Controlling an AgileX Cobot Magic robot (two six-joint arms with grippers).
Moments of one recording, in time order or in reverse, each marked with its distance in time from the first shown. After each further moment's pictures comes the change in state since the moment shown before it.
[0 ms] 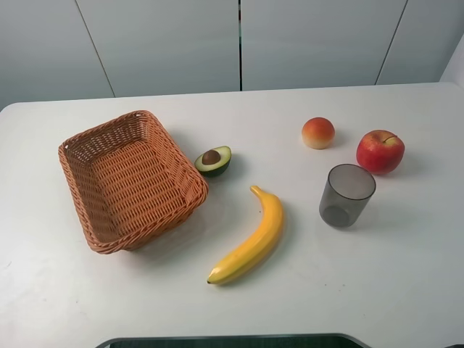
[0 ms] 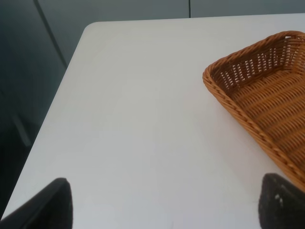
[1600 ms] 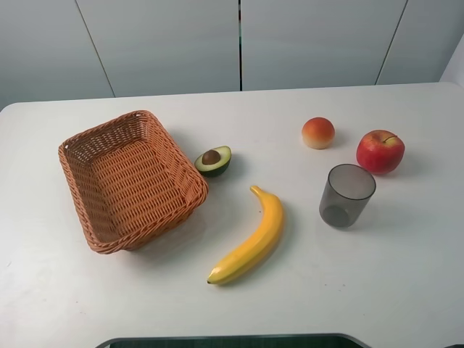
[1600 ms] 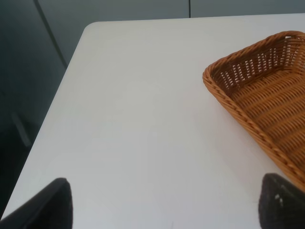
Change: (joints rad) left arm 0.000 0.000 0.000 0.000 0.000 0.000; right arm 0.000 0.000 0.000 0.000 0.004 0.000
